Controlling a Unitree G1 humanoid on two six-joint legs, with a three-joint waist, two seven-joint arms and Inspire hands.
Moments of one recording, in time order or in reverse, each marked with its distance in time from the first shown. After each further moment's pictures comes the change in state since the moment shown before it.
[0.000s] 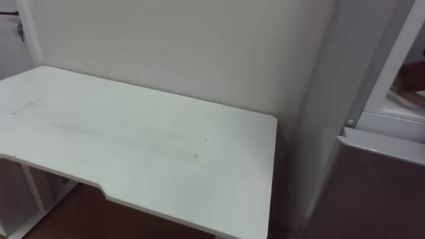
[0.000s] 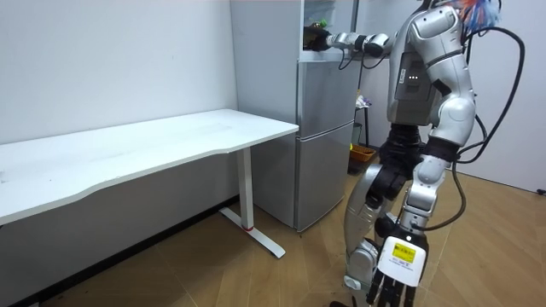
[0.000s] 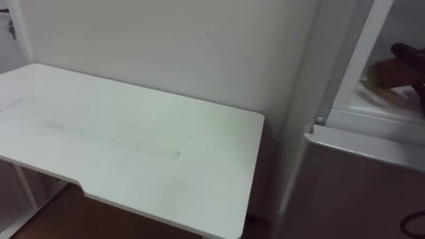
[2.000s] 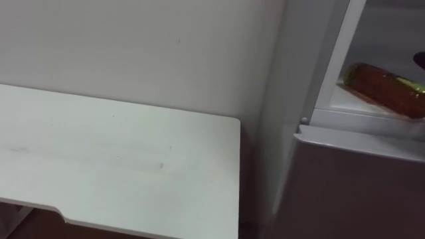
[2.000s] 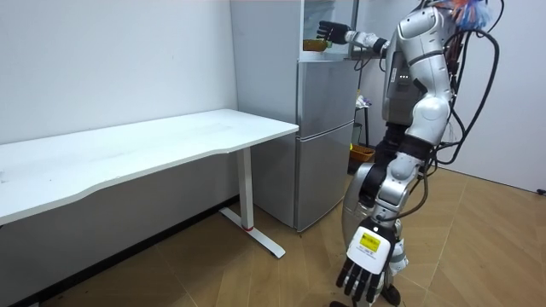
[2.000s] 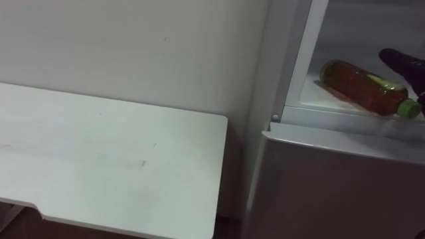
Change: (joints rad) left arm -0.005 -0.003 0.001 0.040 0.006 -0.041 -0.007; right arm 0.300 -0.001 -0.183 -0.473 -0.158 0.008 0.041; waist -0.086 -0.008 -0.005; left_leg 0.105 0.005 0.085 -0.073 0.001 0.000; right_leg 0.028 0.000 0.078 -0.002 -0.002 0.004
